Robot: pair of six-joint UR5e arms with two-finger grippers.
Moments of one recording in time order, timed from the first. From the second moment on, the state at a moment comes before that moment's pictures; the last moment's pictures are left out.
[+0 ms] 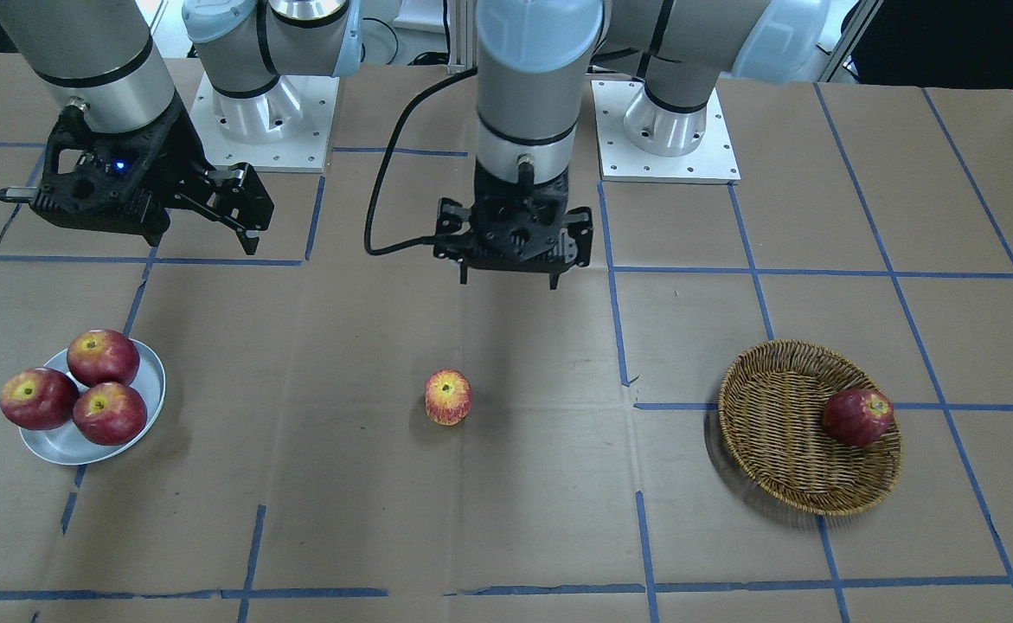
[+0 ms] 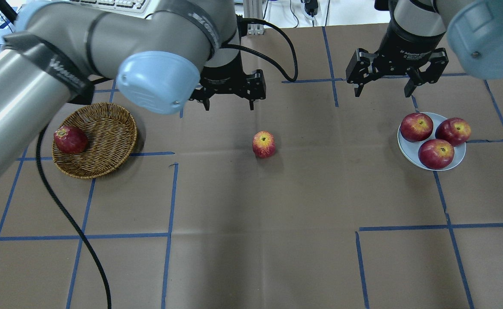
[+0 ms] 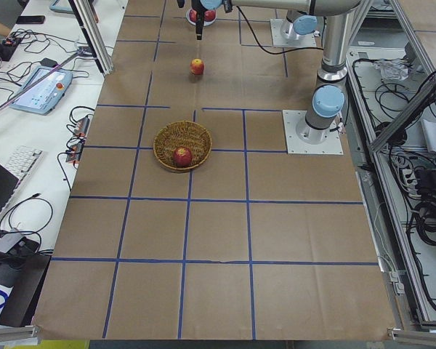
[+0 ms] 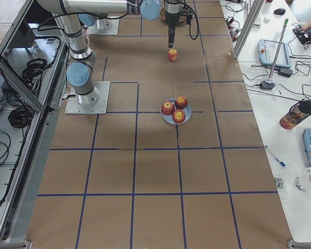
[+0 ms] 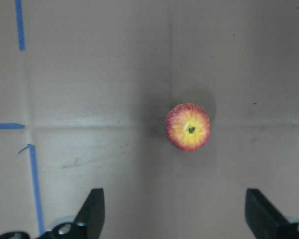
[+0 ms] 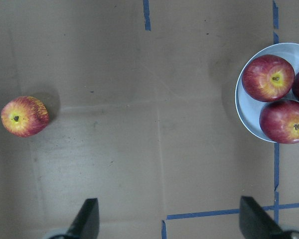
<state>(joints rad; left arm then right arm) -1.88 -1.75 -1.48 -1.43 1.58 -0.23 1.58 -1.53 1.57 -1.62 -1.58 0.09</state>
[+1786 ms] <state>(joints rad) -1.59 -1.58 -1.53 -1.63 1.58 0.02 1.96 -1.05 1.75 -2.38 -1.64 0.45</state>
